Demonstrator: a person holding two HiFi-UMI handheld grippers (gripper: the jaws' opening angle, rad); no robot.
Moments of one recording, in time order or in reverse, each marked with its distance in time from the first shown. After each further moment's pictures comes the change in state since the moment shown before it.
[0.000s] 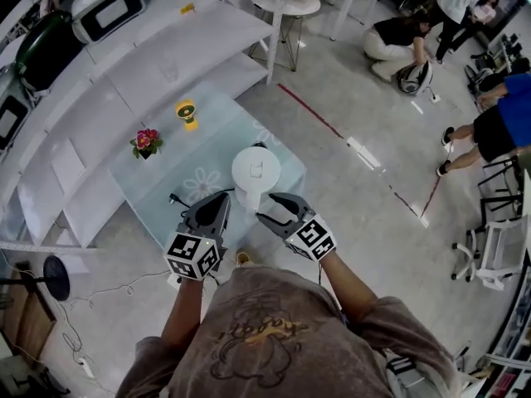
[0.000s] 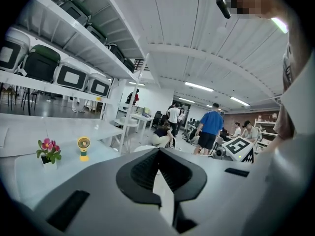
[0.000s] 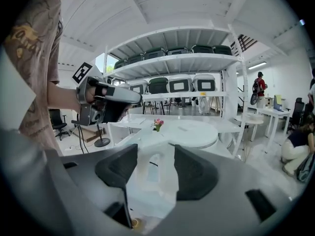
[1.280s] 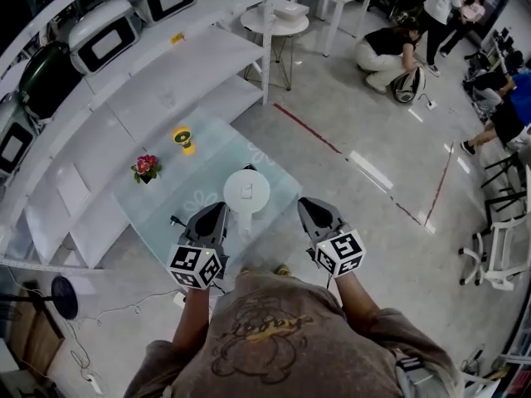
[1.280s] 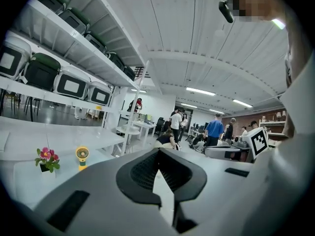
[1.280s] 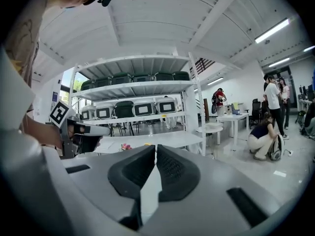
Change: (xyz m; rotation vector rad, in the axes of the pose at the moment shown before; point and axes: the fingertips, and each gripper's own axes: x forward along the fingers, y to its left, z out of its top) left arm 0.020 -0.017 0.034 0.015 -0.083 0.039; right arm -0.117 -0.089 0.059 0.181 -0.225 -0.375
